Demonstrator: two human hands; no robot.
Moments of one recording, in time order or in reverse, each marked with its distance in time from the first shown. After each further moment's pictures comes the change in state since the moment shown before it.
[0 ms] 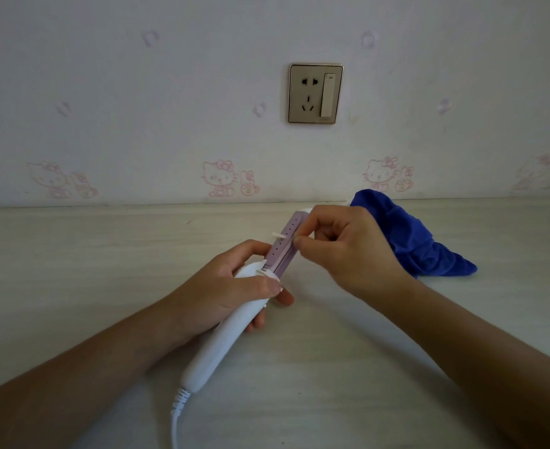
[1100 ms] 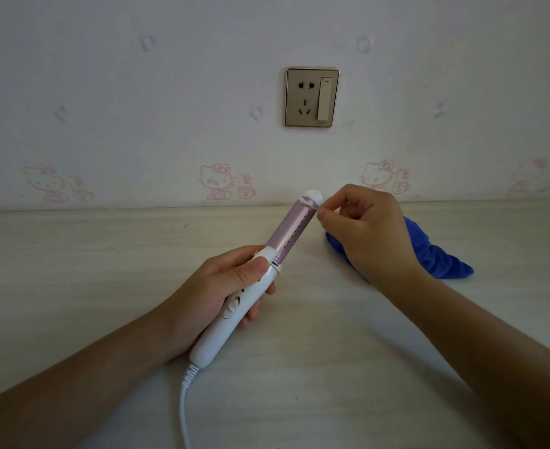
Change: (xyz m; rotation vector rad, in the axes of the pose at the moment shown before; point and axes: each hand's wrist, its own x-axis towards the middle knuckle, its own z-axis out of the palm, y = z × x) left_hand -0.005 -0.002 0.004 -0.101 0.074 0.059; right_hand 0.012 0.007 -0.014 -0.052 0.271 0.049
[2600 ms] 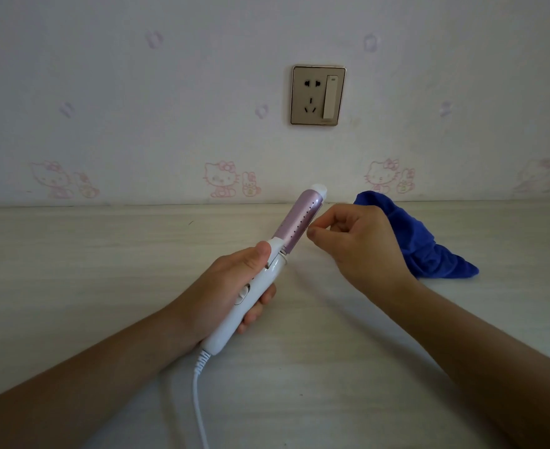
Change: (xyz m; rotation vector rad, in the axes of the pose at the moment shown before) left_hand 0.007 0.003 0.006 -0.023 0.031 -0.094; right_hand -0.007 0.005 0.011 -0.022 -0.081 0.087
